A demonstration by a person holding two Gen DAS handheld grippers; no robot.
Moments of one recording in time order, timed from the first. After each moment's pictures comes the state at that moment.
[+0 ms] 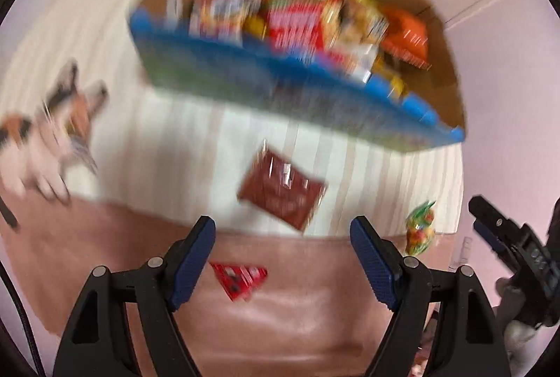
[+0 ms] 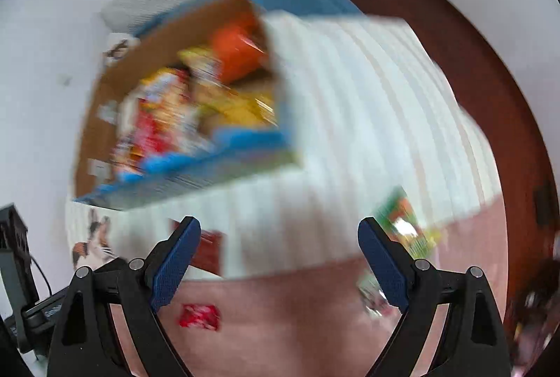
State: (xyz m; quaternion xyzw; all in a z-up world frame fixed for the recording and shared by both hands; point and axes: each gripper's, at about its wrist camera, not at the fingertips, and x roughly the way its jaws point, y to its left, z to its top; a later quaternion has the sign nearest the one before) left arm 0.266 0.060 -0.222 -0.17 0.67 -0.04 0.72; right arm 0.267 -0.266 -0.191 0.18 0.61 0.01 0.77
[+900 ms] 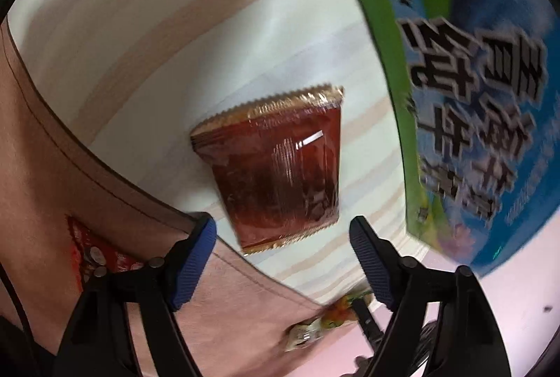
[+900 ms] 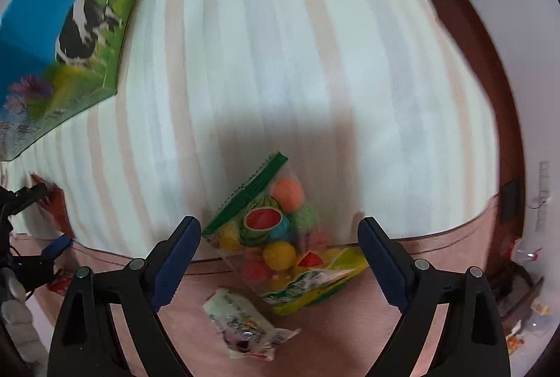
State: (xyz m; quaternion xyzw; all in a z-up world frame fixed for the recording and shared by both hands) left arm 0.252 0.054 -0.354 -0.48 0.64 0.07 0.59; right arm 0.291 -0.340 -0.340 0.08 0.71 0.01 0.70
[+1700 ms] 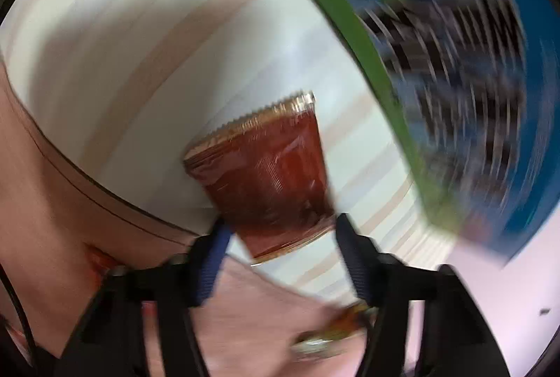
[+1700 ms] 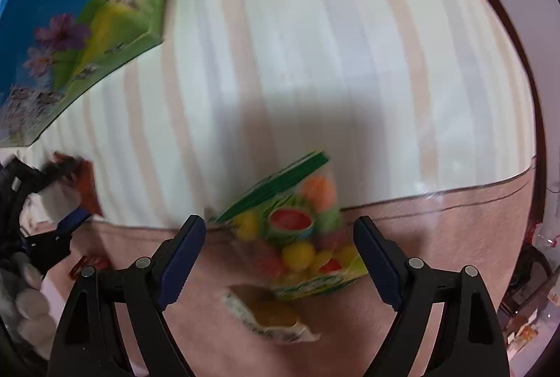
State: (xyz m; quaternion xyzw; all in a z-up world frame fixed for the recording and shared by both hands) left arm 0.266 0.035 -0.346 -0.38 0.66 0.07 0.64; right arm 0.275 -0.307 -0.362 0.12 0.73 0.04 0.67
